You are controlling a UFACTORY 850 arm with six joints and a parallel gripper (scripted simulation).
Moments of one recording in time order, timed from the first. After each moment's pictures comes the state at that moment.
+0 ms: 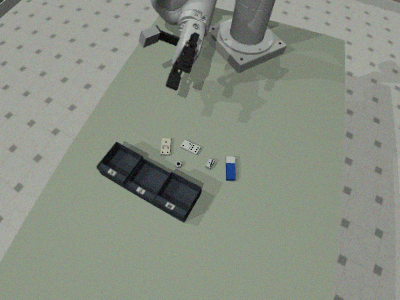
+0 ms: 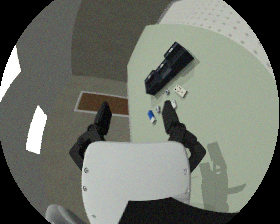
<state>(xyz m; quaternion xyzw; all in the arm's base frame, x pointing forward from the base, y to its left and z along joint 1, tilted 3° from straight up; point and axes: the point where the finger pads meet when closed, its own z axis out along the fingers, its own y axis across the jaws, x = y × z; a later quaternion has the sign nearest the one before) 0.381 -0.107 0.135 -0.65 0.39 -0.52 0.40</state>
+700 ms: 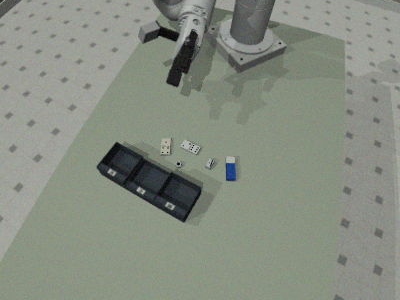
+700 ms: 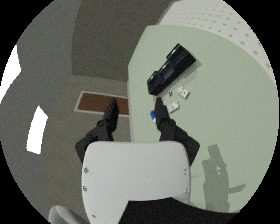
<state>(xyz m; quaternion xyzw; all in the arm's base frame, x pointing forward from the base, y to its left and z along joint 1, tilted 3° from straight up) 0.380 -0.107 0.148 -0.65 0.39 -0.52 0.40</state>
